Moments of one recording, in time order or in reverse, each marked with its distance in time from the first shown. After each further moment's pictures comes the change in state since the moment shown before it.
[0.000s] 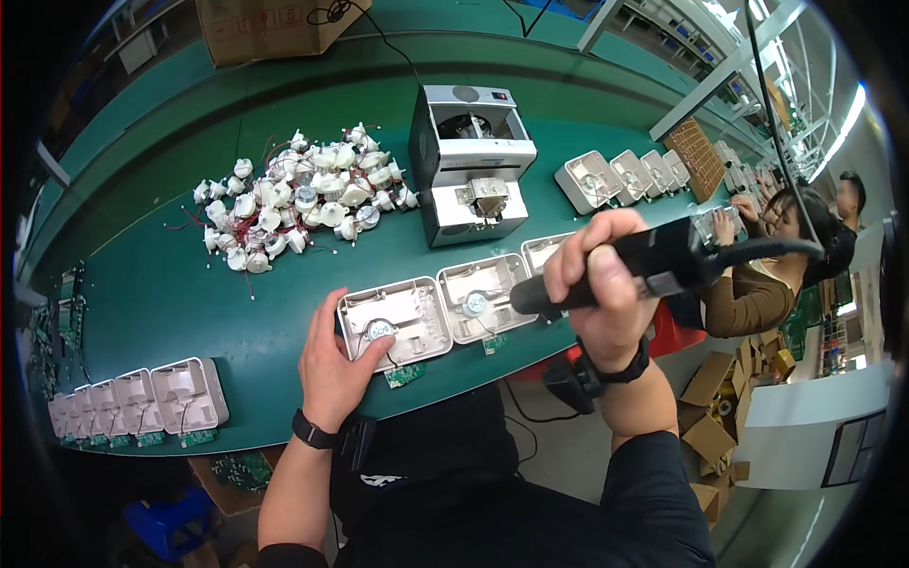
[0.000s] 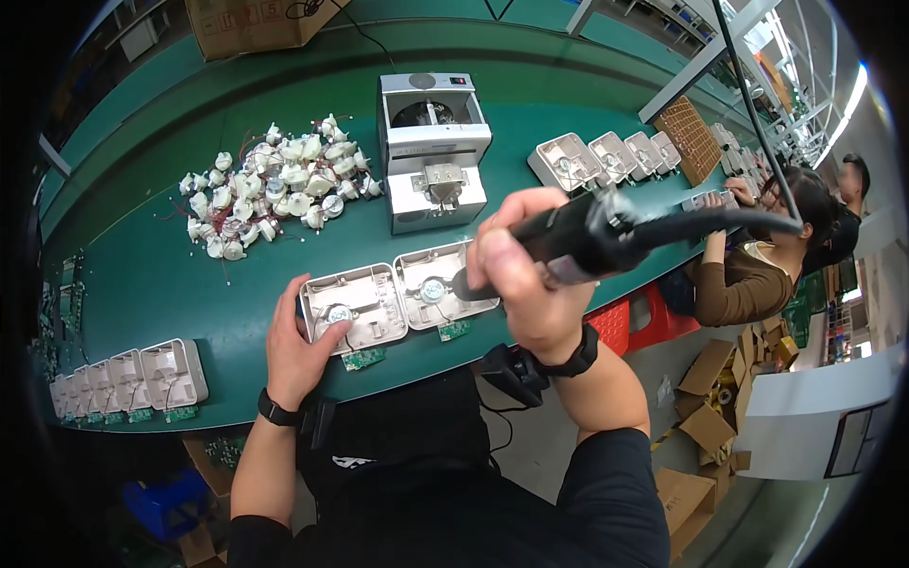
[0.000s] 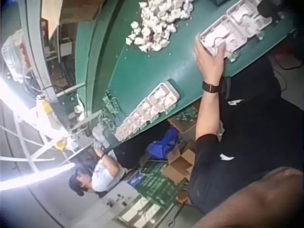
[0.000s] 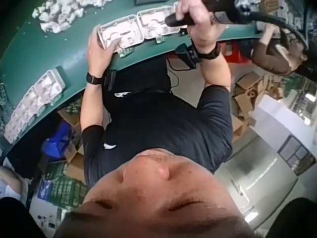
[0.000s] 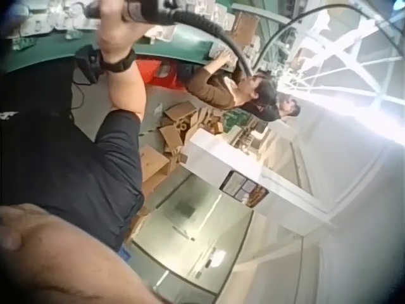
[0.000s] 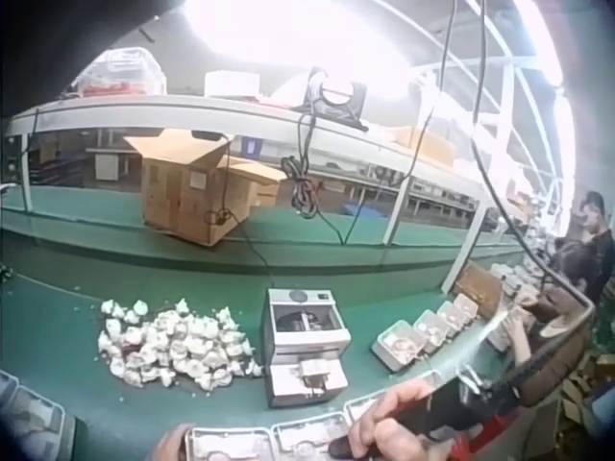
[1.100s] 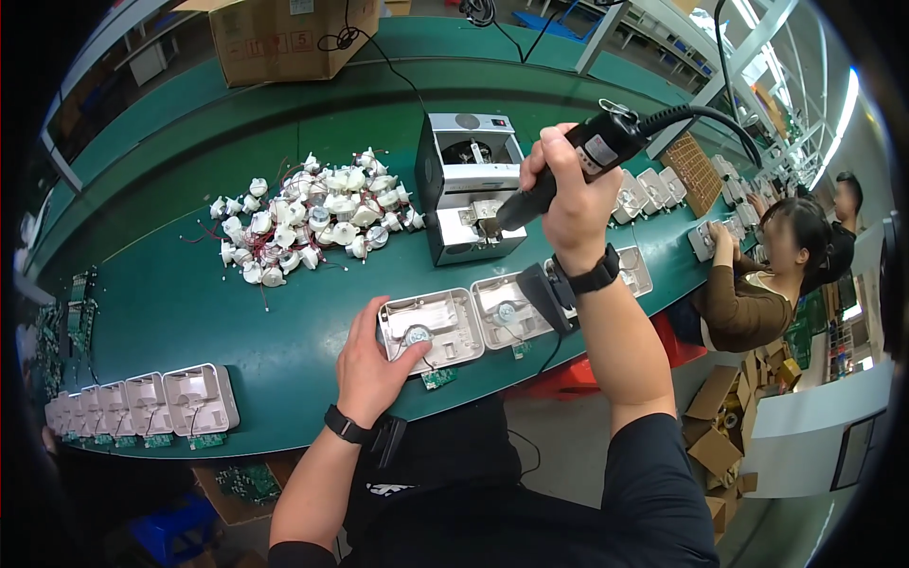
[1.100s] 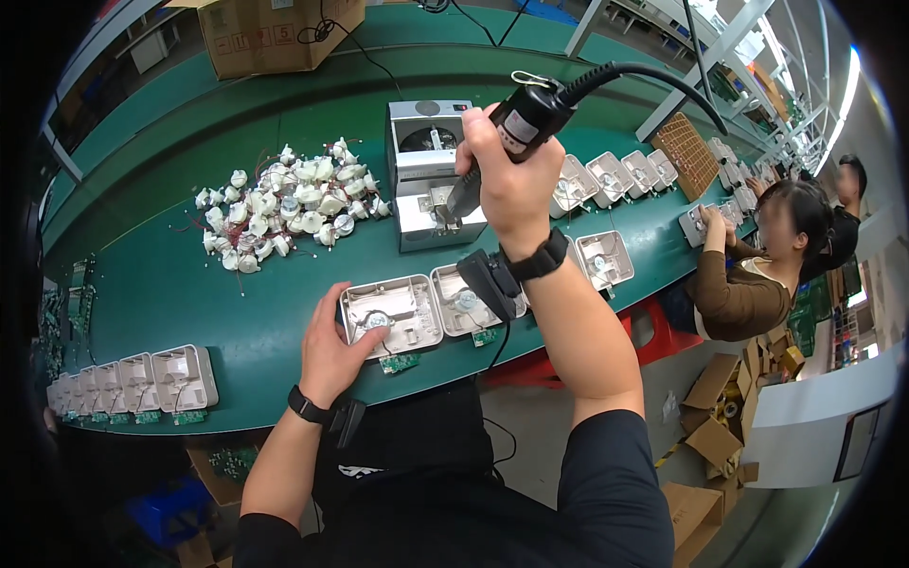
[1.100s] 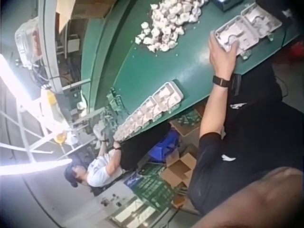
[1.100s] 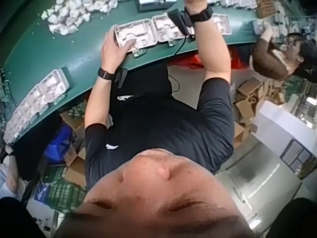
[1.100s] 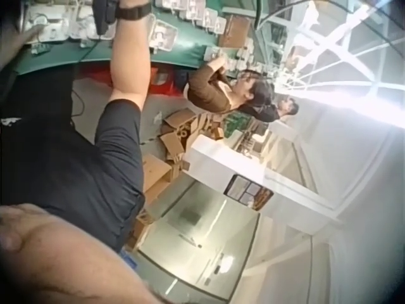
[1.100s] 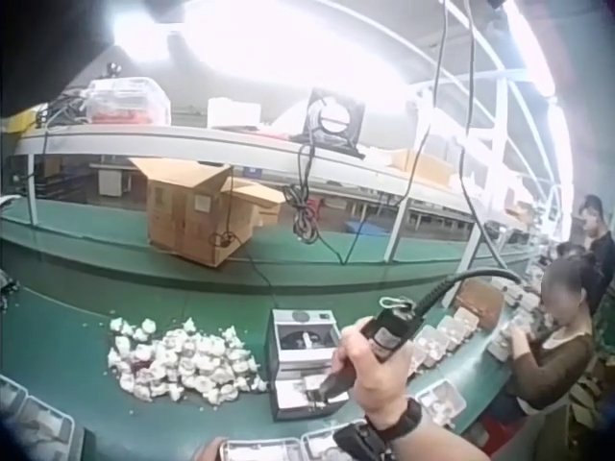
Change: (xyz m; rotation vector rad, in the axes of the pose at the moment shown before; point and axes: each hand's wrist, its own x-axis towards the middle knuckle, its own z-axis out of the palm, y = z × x) left_hand 0.004 0.019 0.026 -0.028 -0.058 0.030; right_hand 0.092 0.030 0.005 -0.156 0.103 -0.205
